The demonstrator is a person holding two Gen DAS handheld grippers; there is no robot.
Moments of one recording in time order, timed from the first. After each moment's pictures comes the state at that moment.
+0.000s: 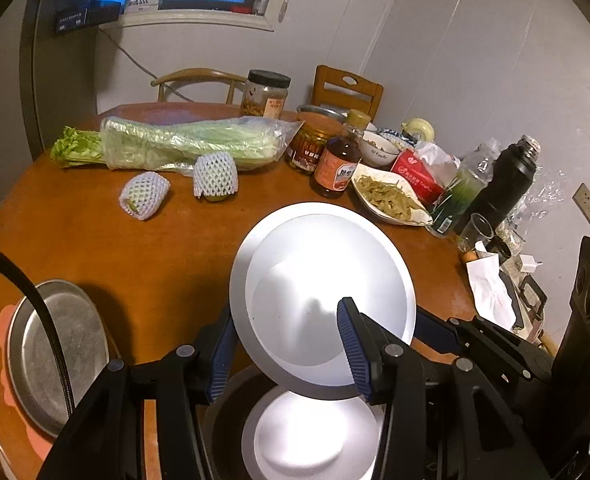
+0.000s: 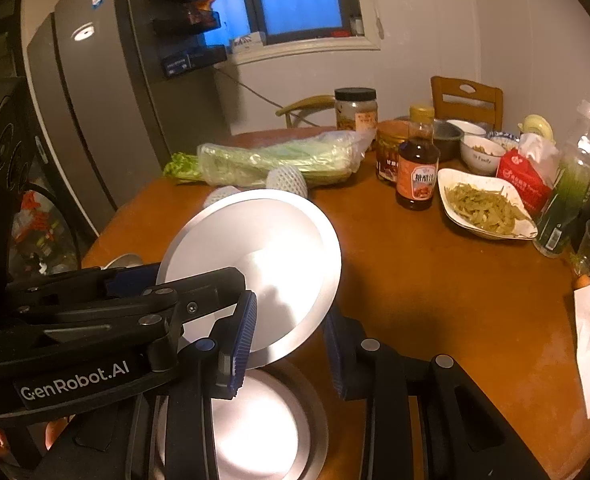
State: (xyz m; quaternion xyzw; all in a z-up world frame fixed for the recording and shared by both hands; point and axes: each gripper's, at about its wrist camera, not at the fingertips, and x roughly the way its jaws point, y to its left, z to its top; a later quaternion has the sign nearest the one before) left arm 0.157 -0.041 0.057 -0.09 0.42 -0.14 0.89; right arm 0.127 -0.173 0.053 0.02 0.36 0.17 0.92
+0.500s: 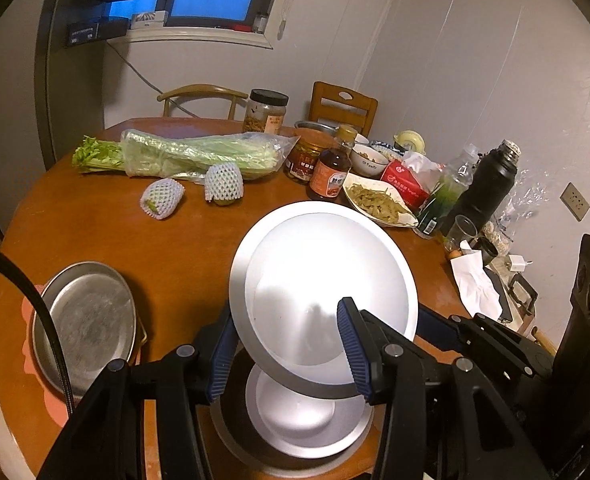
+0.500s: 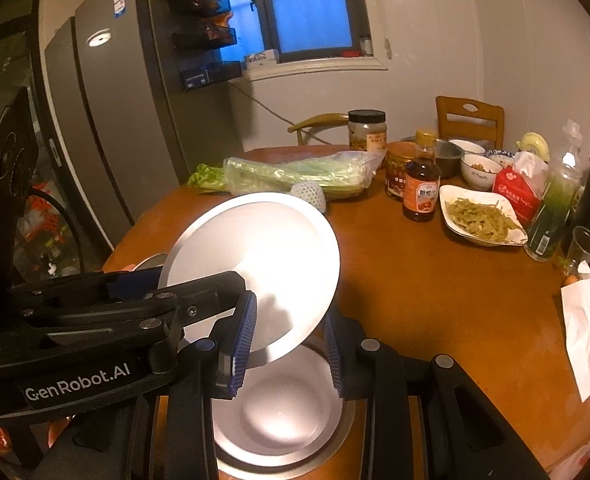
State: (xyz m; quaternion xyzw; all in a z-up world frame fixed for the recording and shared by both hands) left arm 0.108 -0.028 0.080 -0.09 0.39 -0.14 0.91; right arm 0.077 -0.162 0.077 0.01 0.33 0.18 0.93
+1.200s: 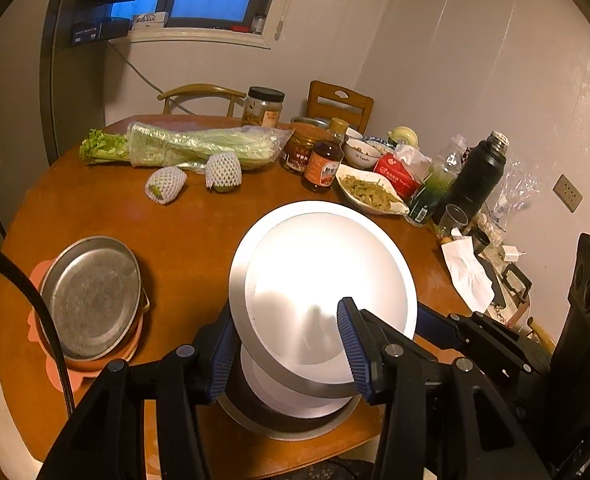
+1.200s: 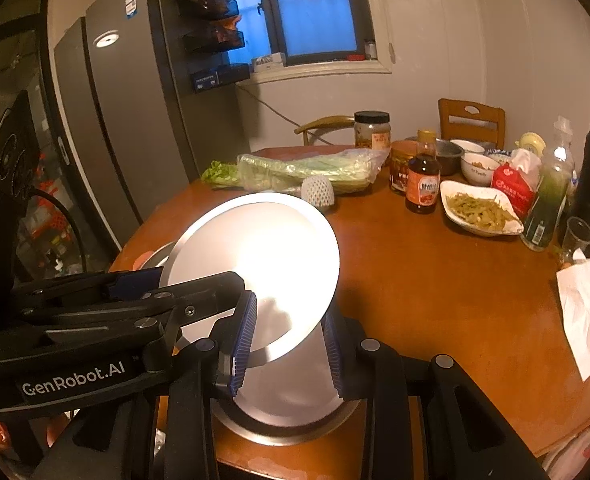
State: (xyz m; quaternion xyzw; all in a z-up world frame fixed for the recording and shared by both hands) left arm 0.073 -0.030 0.075 -0.09 0.39 -0.15 0.90; right arm 0.046 -0.165 0.075 0.02 0.33 0.18 0.93
